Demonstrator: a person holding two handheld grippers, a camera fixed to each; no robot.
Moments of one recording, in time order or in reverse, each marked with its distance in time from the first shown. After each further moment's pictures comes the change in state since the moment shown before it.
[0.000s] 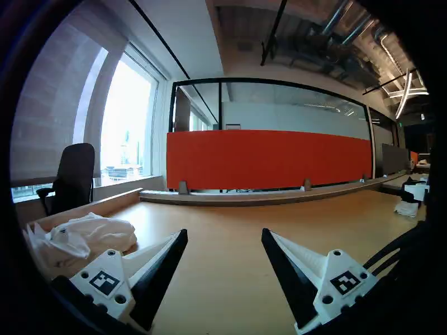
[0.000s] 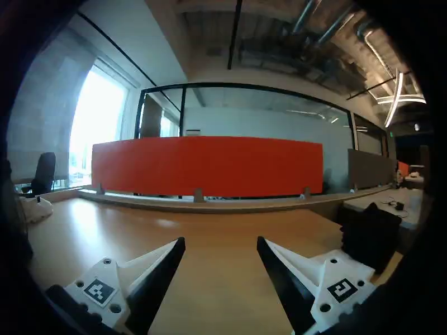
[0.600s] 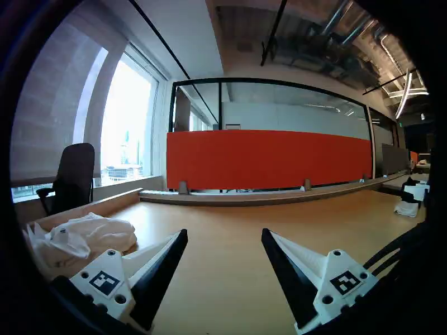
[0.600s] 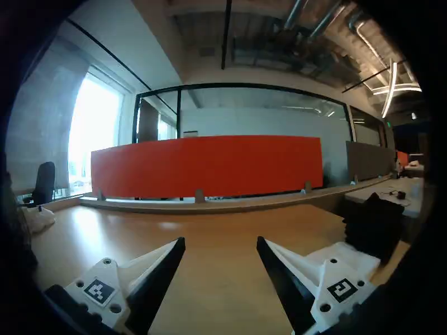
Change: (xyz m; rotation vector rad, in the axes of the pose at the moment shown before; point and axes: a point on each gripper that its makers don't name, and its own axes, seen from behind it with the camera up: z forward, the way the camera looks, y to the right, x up) left arm 0.000 0.000 0.001 0.000 0.000 0.000; right arm -0.006 -0.002 0.000 -0.005 0.001 0.046
